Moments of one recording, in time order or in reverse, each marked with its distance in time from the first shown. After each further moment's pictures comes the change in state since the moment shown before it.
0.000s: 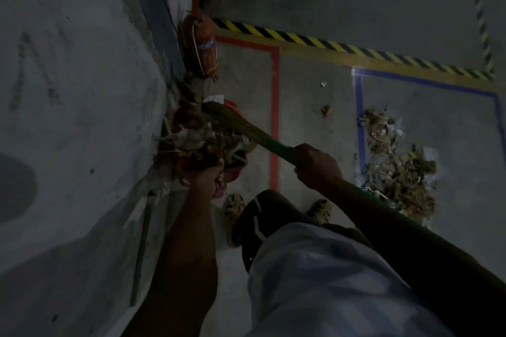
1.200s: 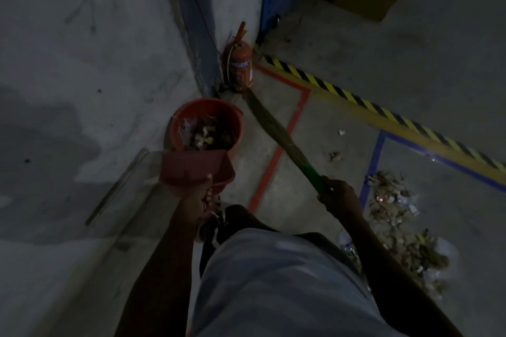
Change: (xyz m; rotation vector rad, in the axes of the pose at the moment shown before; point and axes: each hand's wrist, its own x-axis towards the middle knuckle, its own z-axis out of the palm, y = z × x) left_hand -0.161 -0.175 0.195 -0.513 0.248 0.345; right_hand -0.078 0.299 -0.039 0.322 -0.059 0.008
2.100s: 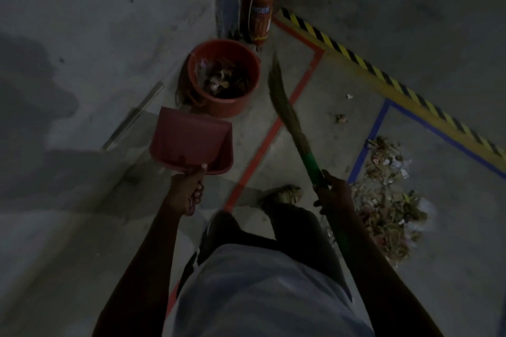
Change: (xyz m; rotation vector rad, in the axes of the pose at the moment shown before) left_hand -0.107 -0.108 -0.174 0.096 -0.006 -0.042; right_hand -0.184 0.004 0.112 0.351 -0.049 0.171
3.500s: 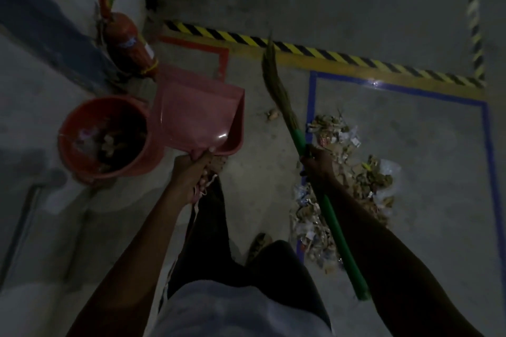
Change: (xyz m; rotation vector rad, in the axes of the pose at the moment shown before) left_hand 0.047 0.121 0.444 0.347 -0.177 0.176; right_hand 0.275 0.076 -0.257 0.227 0.127 0.150
